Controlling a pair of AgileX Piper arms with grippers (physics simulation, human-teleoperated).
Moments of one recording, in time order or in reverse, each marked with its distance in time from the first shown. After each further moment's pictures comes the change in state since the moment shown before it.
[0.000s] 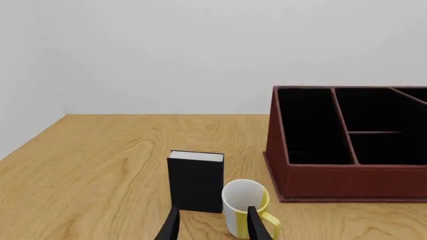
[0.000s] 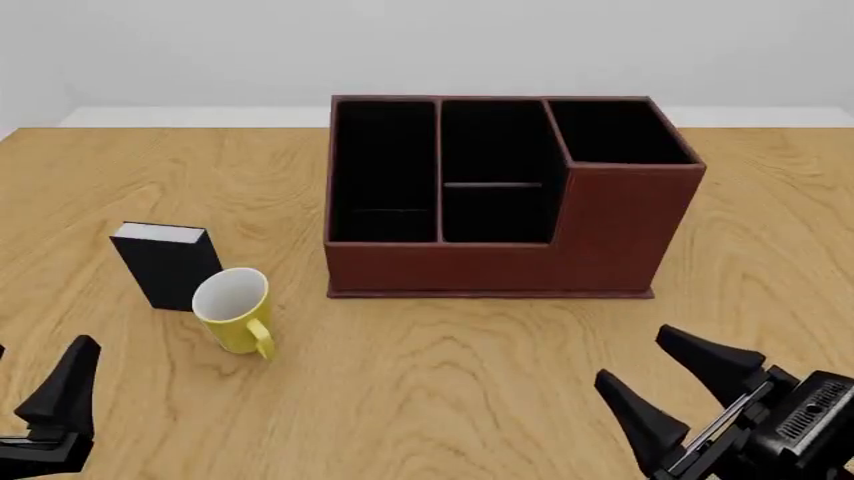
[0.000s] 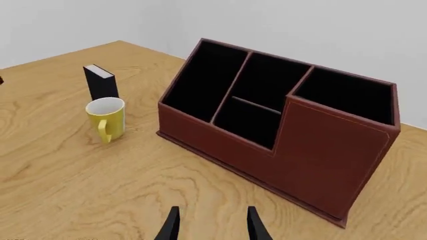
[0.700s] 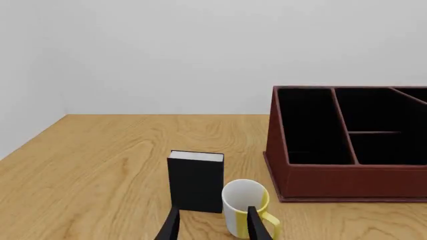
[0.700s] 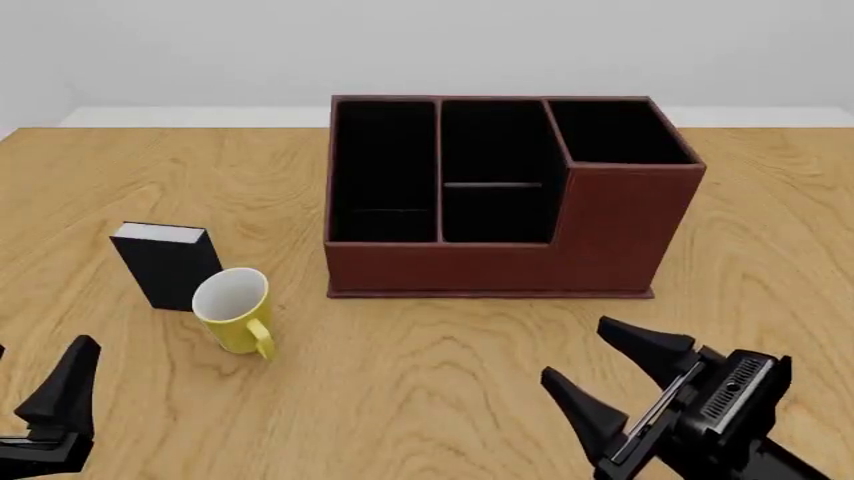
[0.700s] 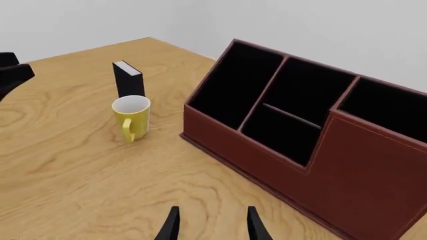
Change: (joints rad) left arm 0.000 0.000 0.000 0.000 0.000; right arm 0.113 0.359 -0.026 -0.323 -0.011
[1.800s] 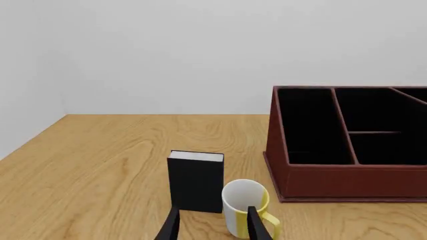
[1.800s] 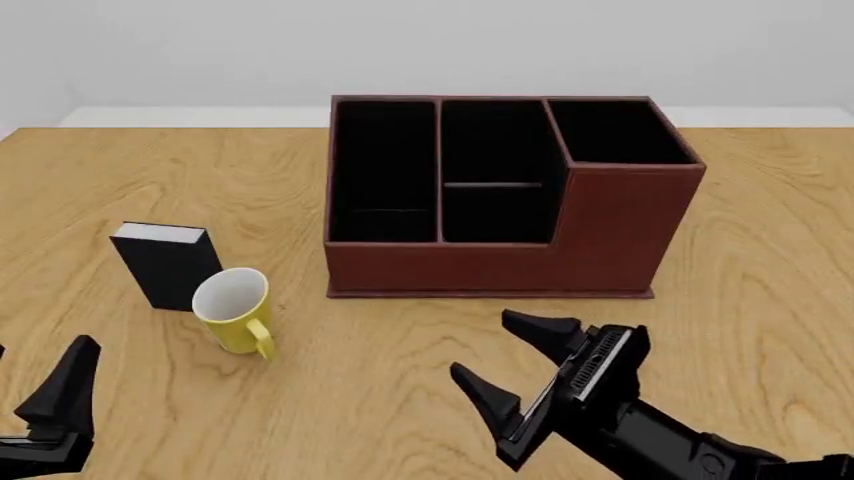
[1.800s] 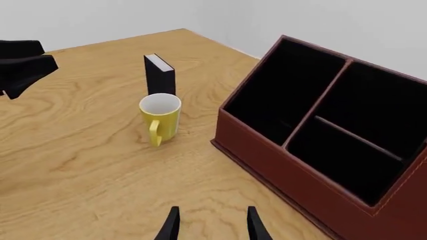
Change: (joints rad) left arm 0.000 0.000 0.000 0.000 0.000; right arm 0.132 0.507 -0.161 -0.310 -0.003
